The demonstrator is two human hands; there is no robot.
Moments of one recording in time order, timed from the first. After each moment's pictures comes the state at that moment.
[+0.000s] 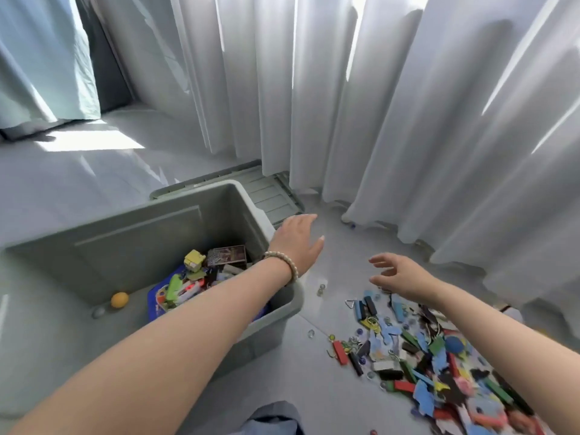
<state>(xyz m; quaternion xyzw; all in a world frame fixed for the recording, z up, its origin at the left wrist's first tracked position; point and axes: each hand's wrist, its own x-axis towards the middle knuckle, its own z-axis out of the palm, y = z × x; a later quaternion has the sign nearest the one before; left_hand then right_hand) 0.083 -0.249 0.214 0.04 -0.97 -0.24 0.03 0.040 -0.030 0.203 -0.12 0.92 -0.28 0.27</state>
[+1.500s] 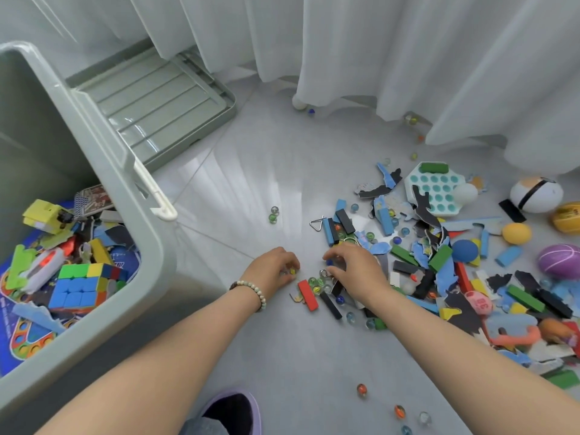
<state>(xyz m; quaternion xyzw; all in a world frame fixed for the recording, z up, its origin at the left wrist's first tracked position) 0.071 -0.175 -0.087 -0.04 -0.94 -0.27 -0.22 0.048 0.016 -0.078 -0.07 0.92 -0.30 0.22</state>
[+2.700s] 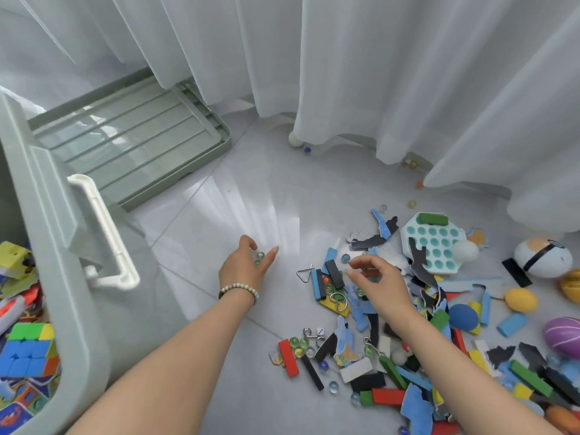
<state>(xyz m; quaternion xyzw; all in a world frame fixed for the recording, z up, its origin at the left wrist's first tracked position) -0.014 -0.174 -0.089 0.29 -0.92 -0.26 -0.07 -0.024 0.061 -0.073 0.07 0.81 -0.56 0.17</state>
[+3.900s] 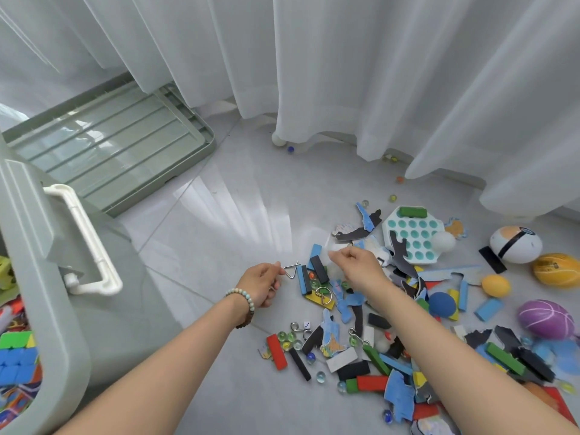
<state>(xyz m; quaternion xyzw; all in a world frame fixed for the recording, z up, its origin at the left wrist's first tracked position) 0.001 -0.135 -0.064 0.32 -0.69 -0.59 -0.27 -0.046 0.053 -0.055 0.17 0.78 -0.53 0.30</state>
